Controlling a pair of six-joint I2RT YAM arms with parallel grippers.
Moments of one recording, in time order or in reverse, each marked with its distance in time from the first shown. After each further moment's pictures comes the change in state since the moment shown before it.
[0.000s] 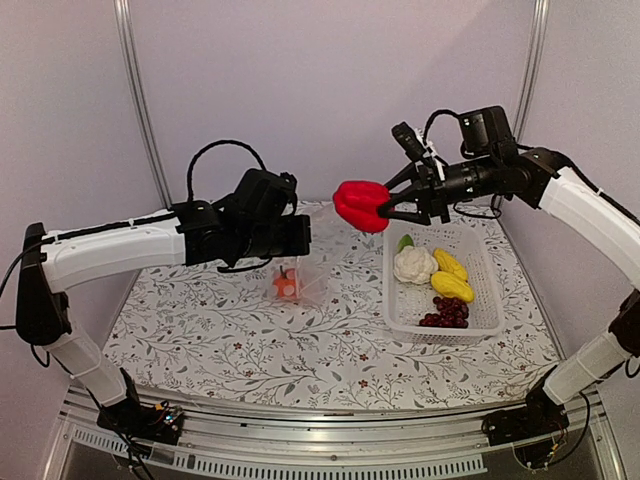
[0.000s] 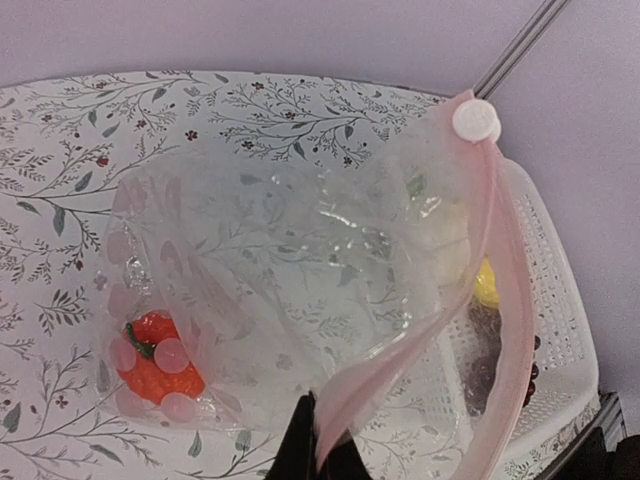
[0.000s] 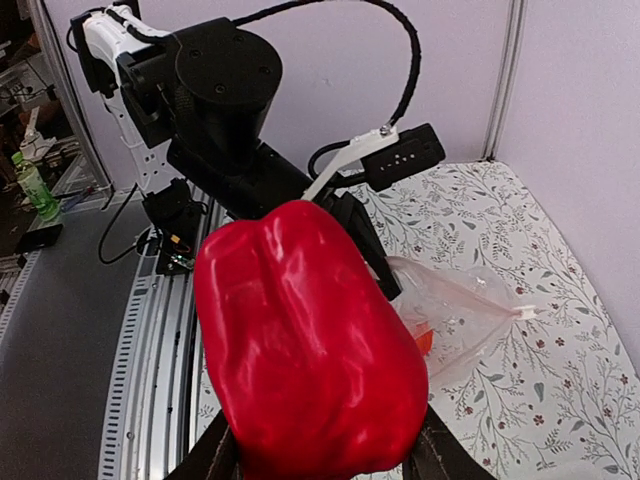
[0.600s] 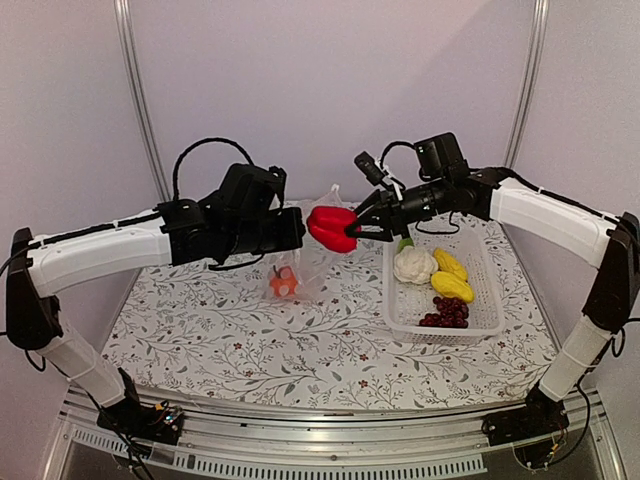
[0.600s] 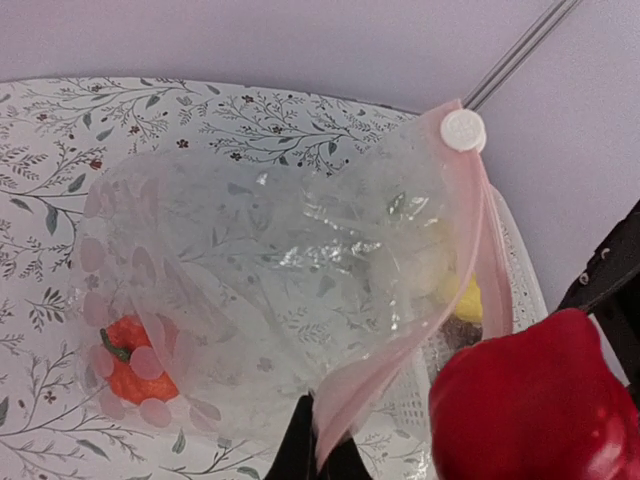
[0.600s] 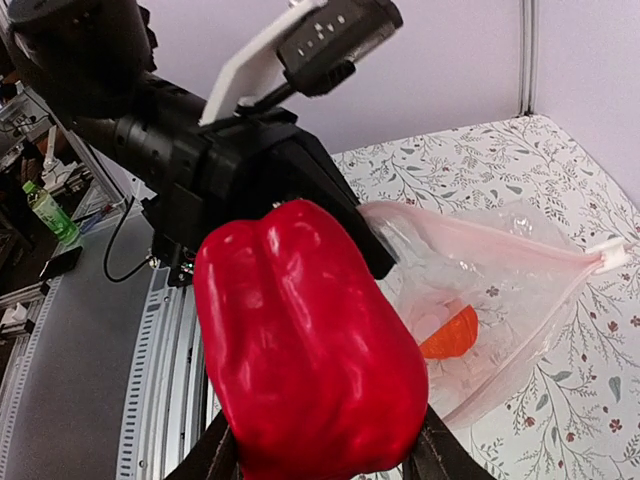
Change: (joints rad) left arm 0.009 -0.058 -0.032 0.025 0.032 -0.043; right arm 0.061 0.226 -0.029 0.216 -0.063 0.161
